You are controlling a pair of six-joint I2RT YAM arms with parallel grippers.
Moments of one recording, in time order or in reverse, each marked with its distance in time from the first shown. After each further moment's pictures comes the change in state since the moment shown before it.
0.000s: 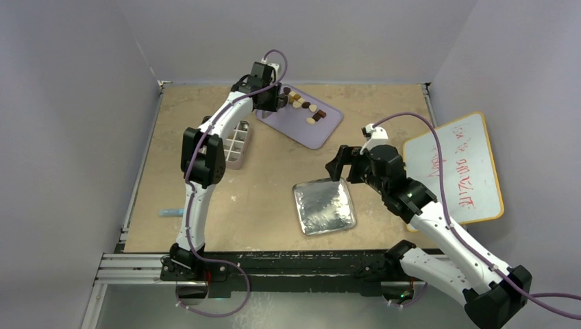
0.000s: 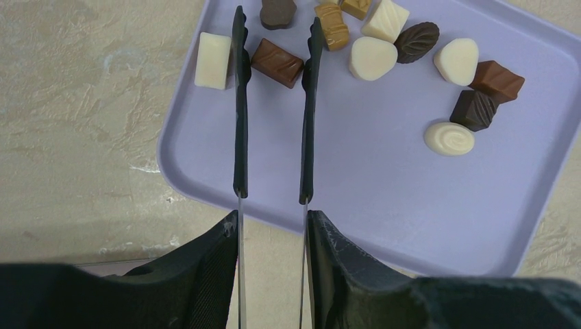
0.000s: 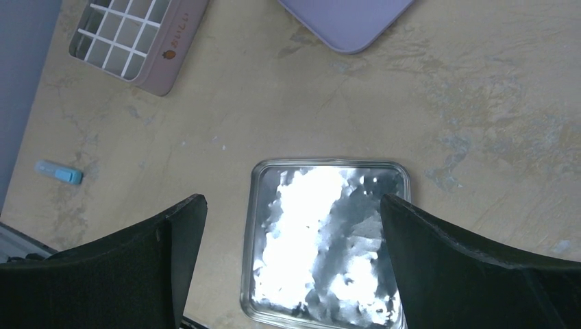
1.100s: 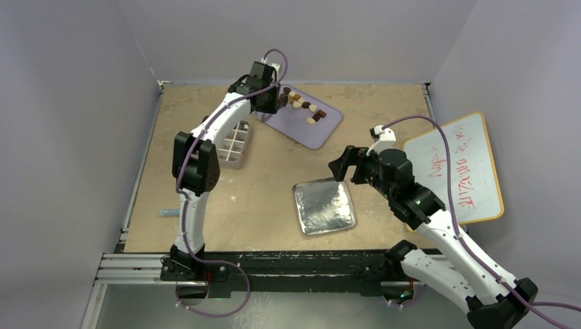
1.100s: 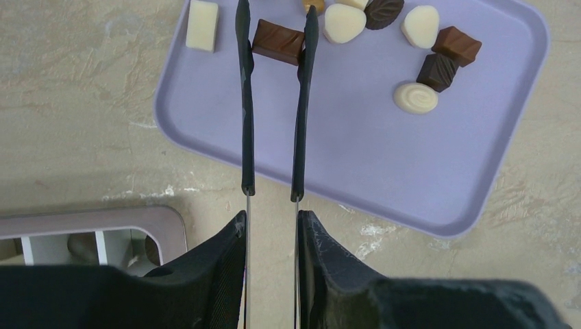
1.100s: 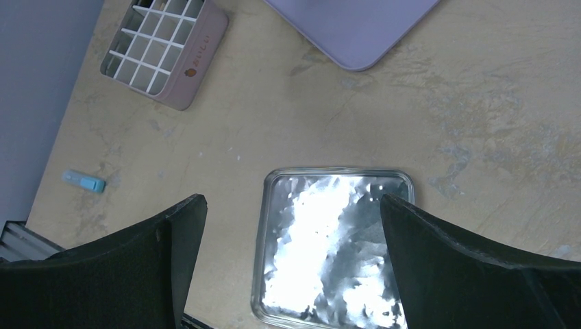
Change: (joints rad) left arm -0.036 -0.149 -0.124 -0.025 -0.014 -0.026; right arm 0.000 -0.091 -0.005 -0.002 0.011 0.012
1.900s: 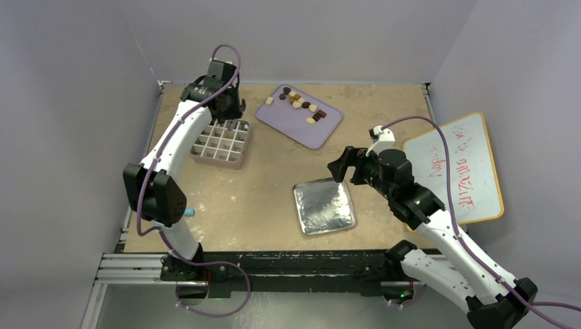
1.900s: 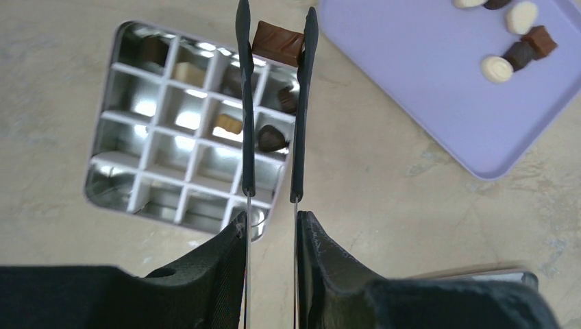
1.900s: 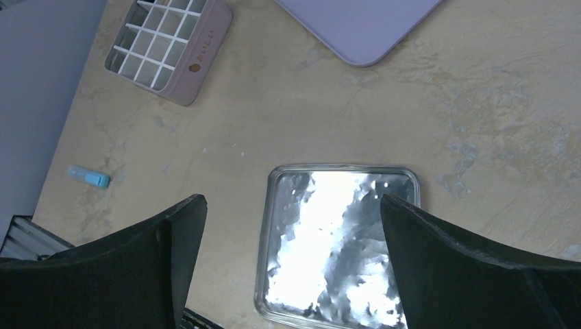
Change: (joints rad) left arm 0.093 -0.423 -0.261 -0.237 -0.126 -0.188; right arm 0.000 0.000 -0.006 0.003 -0.013 0.008
